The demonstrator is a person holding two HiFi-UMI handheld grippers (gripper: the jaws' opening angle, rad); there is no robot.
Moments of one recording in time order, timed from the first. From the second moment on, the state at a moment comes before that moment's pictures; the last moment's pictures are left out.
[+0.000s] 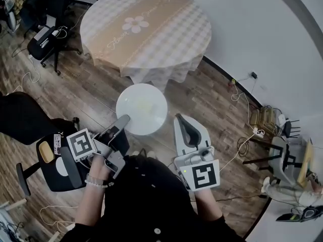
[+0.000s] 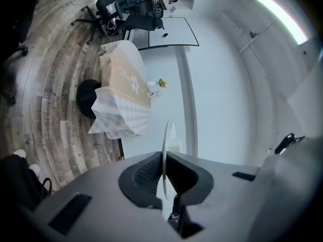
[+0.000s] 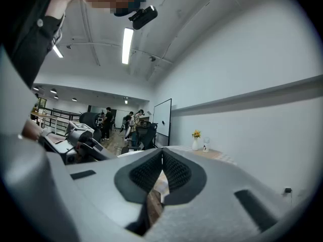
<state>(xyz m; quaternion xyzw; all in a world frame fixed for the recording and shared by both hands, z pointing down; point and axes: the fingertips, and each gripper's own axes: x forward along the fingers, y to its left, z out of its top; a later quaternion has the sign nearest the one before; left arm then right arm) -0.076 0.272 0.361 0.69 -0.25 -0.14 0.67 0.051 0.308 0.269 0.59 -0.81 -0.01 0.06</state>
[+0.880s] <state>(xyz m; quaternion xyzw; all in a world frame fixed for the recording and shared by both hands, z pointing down) -0.088 0.267 0.364 0.69 -0.24 -0.13 0.67 0.040 0.306 0.266 0.60 -0.80 0.00 0.05</state>
